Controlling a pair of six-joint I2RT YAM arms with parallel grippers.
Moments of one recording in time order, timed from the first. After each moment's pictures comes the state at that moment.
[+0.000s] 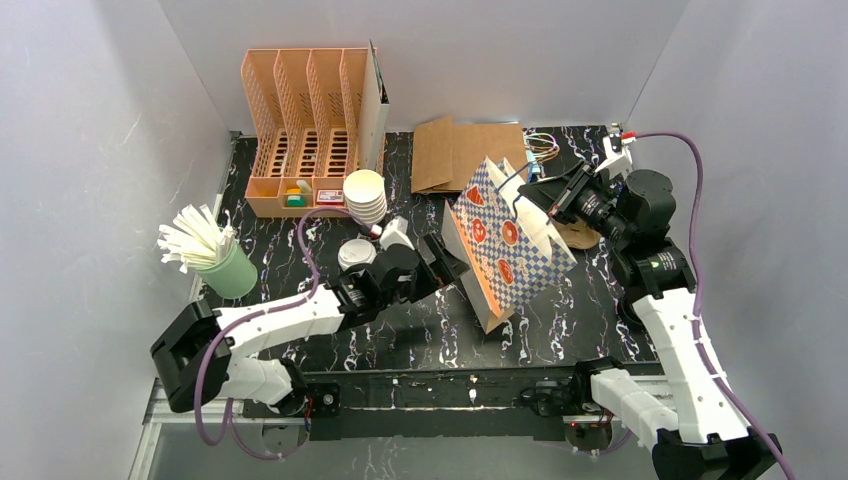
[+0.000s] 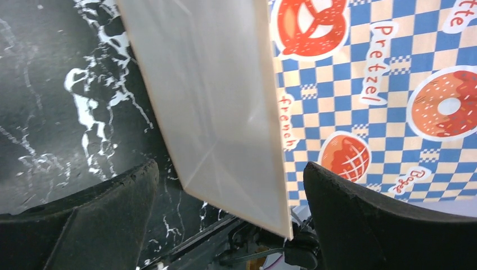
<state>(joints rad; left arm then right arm) -0.99 1.26 0.71 0.04 -0.21 -1.22 0.22 0.89 1.05 -0.29 -0.46 0.81</state>
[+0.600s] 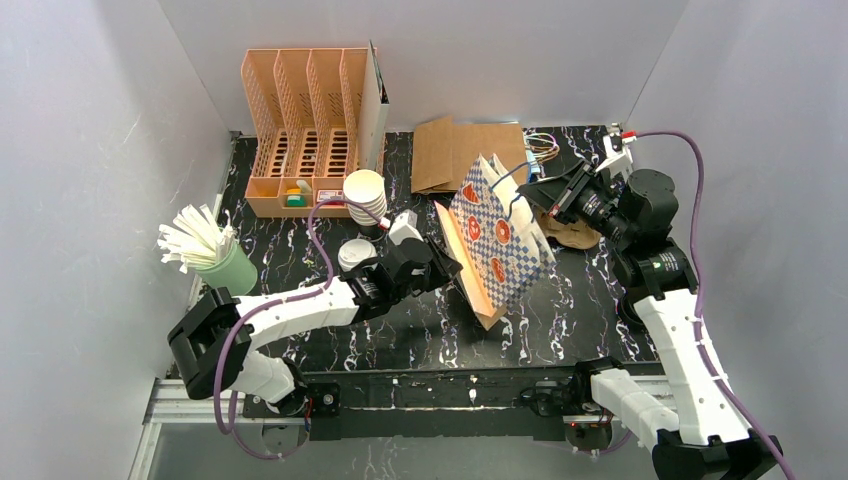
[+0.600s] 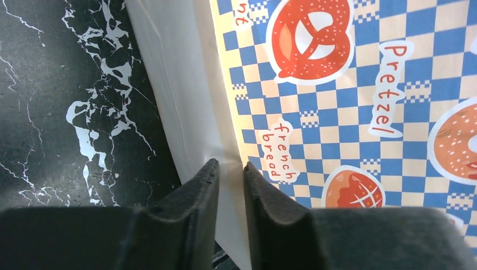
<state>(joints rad) -1.00 1.39 0.81 0.05 -0.28 -1.16 0.22 0.88 1.06 -0.30 -0.49 0.81</state>
